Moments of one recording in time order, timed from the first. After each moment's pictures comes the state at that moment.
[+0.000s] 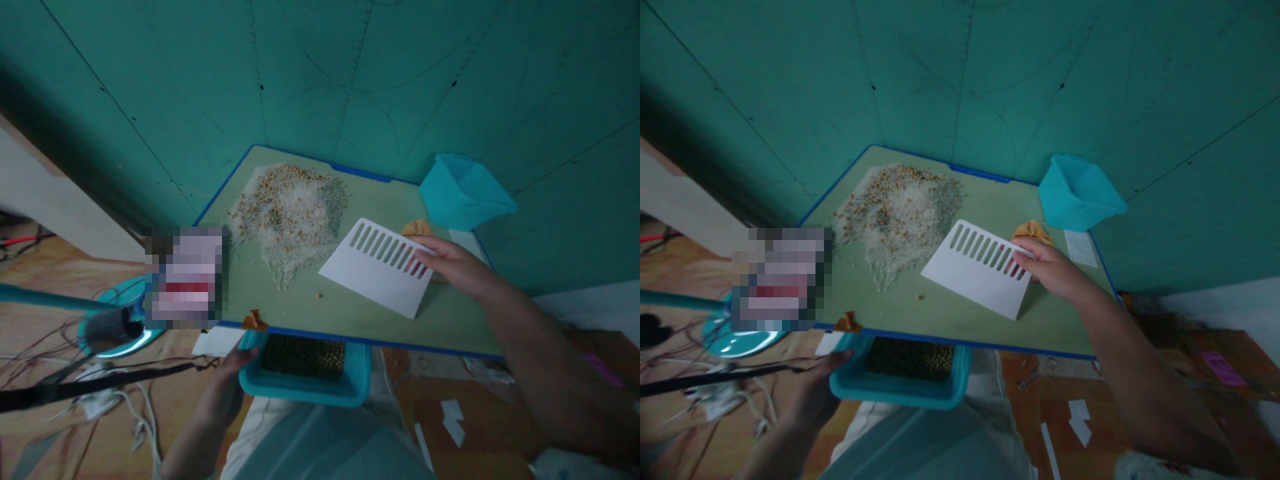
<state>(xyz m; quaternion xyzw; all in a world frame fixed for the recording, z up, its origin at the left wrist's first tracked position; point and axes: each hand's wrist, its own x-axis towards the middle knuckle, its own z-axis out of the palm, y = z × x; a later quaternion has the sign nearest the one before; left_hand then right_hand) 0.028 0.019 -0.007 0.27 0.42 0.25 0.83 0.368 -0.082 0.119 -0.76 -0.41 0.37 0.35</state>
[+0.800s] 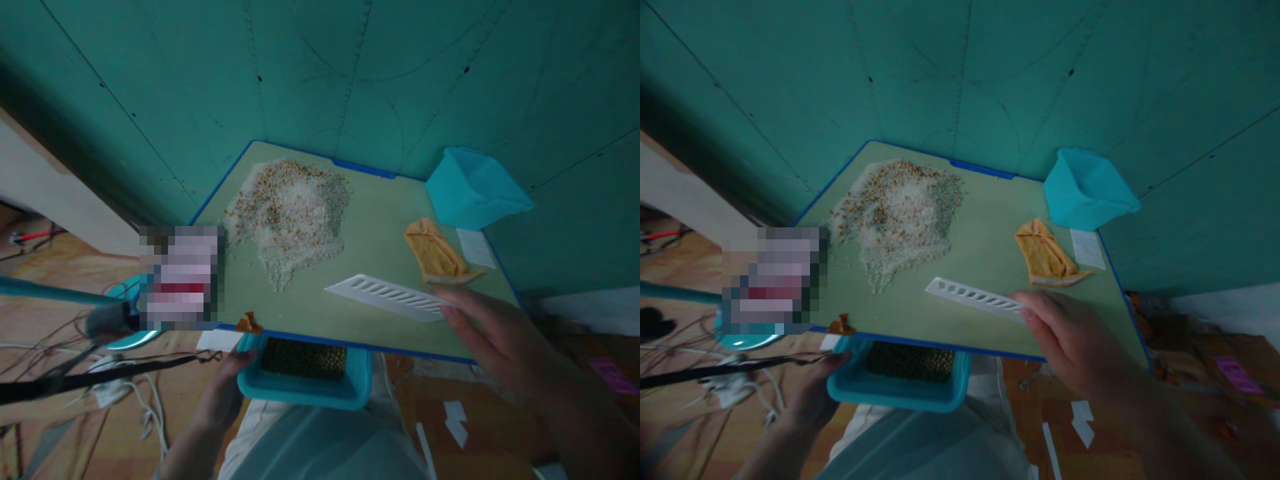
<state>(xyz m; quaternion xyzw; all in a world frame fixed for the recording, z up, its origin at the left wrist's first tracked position) 0.032 0.017 -0.008 0.24 0.45 0.26 0.82 0.325 -0.148 0.134 -0.77 -0.61 0.09 0.16</state>
